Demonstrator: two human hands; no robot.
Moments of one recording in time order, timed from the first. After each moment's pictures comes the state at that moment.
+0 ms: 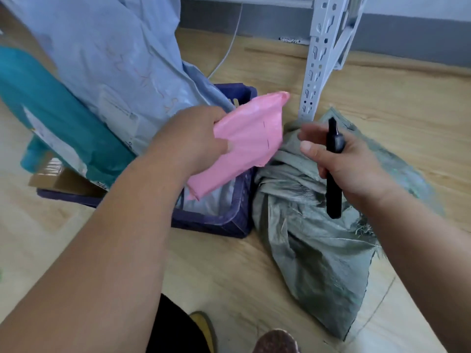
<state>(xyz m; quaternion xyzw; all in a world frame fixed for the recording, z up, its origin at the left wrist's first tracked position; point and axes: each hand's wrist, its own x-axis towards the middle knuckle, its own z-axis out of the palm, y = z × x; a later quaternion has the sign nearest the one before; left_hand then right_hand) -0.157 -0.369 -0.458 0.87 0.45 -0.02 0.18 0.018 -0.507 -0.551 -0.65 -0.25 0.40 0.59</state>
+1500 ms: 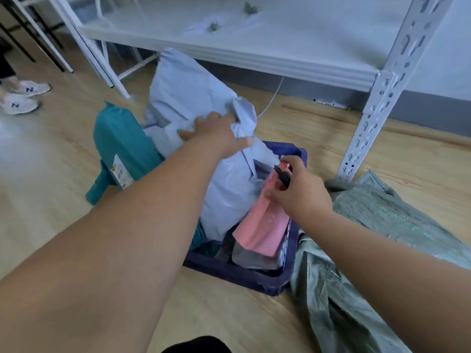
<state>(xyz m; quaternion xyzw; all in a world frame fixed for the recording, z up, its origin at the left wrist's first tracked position) -0.170 -0.214 -0.453 0.83 0.55 -0.04 0.09 -0.072 -0.370 -0.517 -0.82 -0.42 0.23 0.31</state>
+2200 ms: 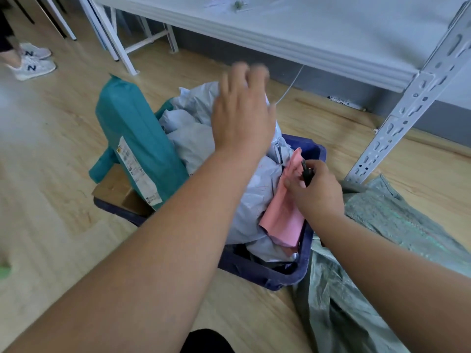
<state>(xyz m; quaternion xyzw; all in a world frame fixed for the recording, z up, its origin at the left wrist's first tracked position) -0.181 -0.251 -0.443 0.81 0.47 0.34 -0.01 -0.079 -0.354 -0.550 -0.84 -0.35 0.21 0.37</state>
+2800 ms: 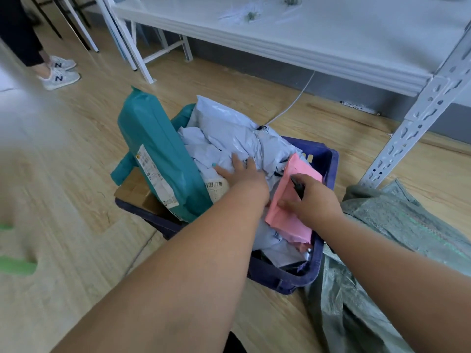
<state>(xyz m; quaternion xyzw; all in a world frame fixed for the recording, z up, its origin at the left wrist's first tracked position) -0.192 -0.258 -0.525 0.79 0.54 -0.28 0.05 -0.091 -0.355 -0.547 -0.81 -0.45 0.28 0.25</state>
